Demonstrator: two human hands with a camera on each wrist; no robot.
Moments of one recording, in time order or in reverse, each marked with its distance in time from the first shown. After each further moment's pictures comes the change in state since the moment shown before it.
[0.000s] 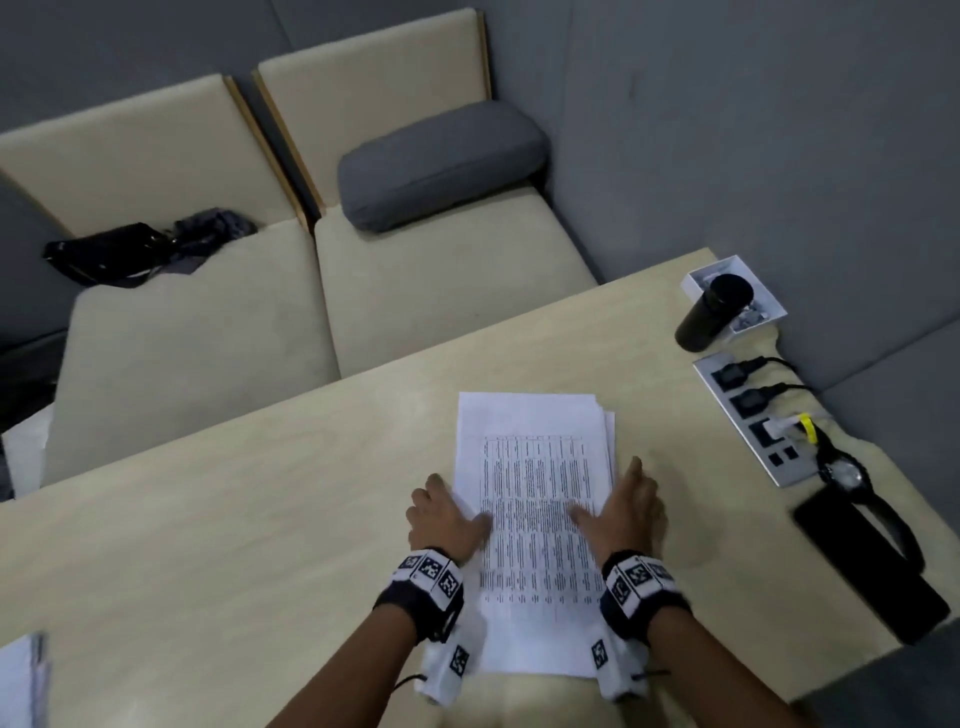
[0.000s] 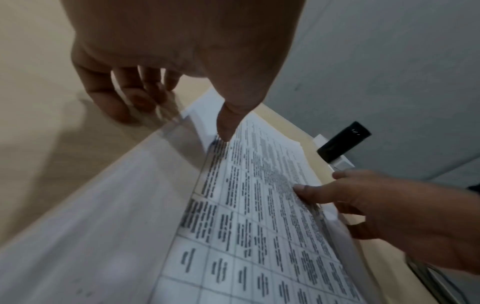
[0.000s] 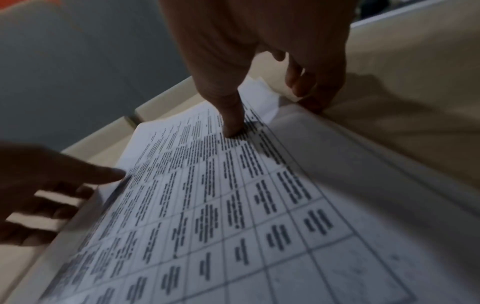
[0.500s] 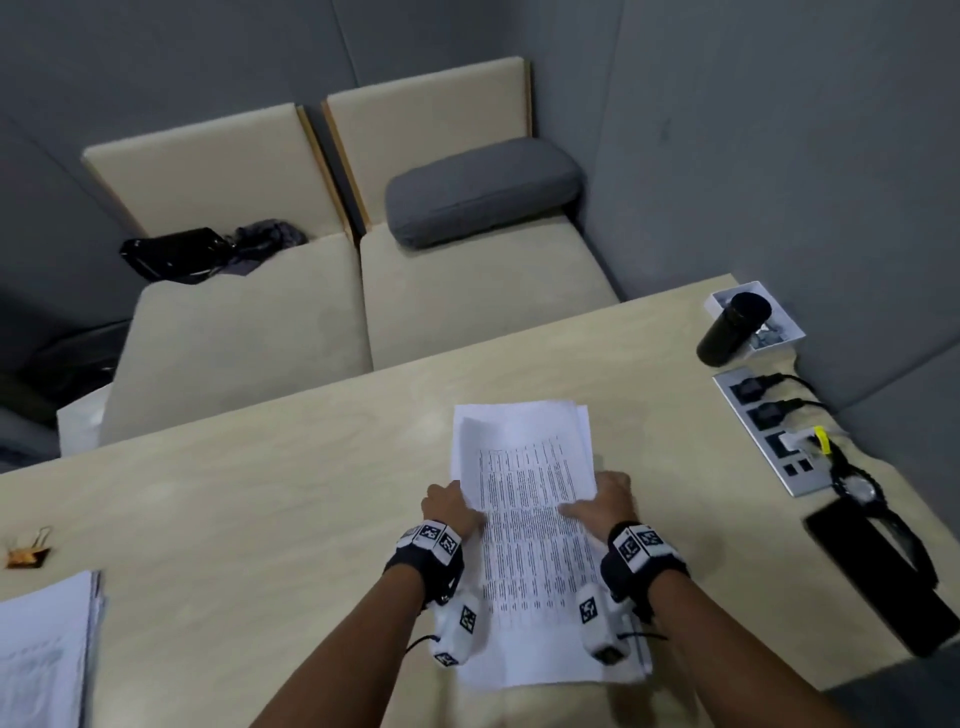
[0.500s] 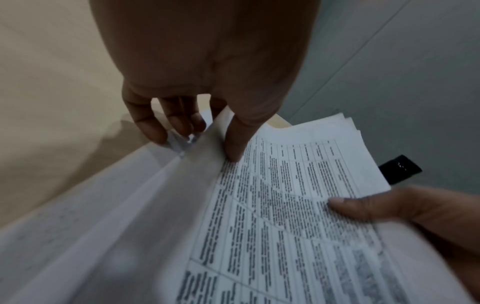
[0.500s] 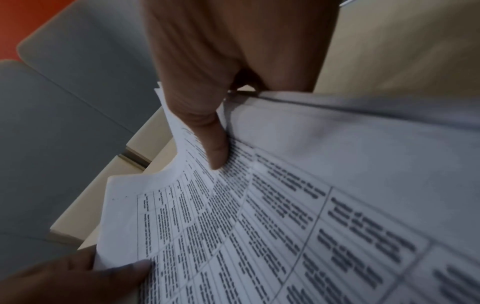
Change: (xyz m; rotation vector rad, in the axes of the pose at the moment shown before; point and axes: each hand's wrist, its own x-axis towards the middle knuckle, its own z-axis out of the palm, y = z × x) left_hand 0.029 -0.046 0.004 0.086 -0.096 -0.050; right_hand -0.001 -0.017 0.013 0.159 -0.295 -0.037
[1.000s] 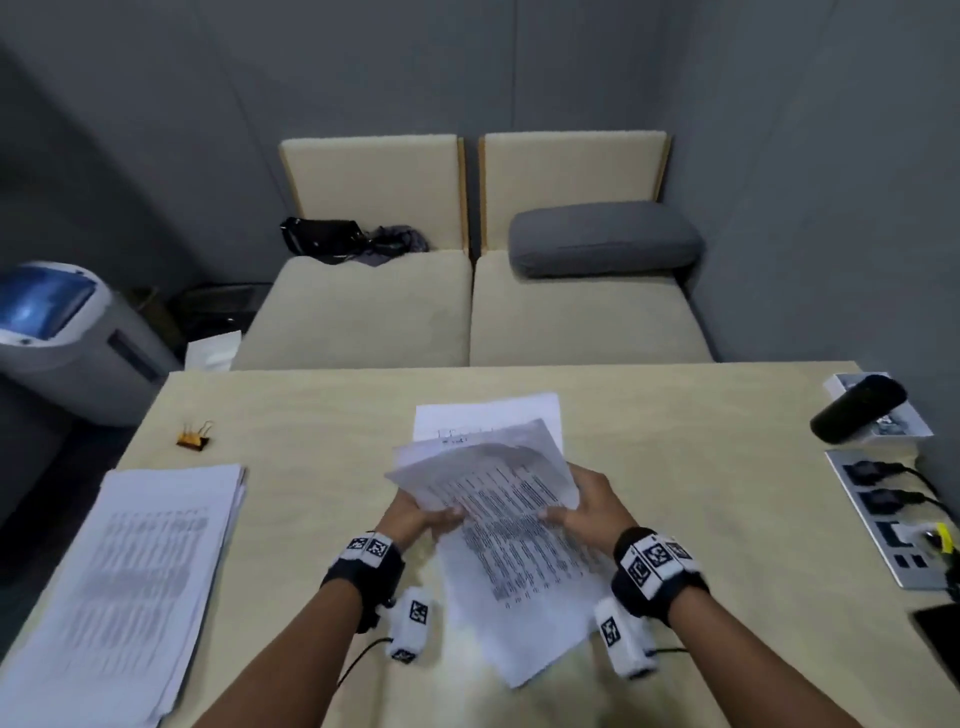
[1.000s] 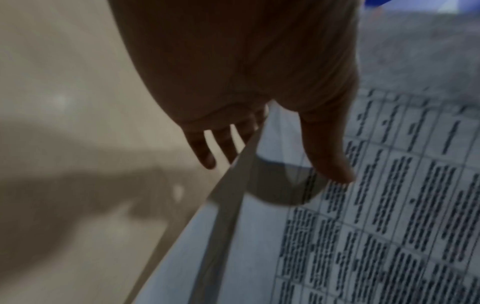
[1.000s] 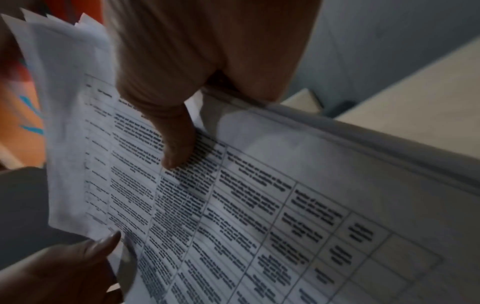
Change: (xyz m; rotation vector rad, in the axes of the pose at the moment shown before) left_hand -0.112 -0.181 -0.081 -0.936 0.136 0.146; right_hand -0.136 -0.113 0.058 0.011 -0.363 -0.734
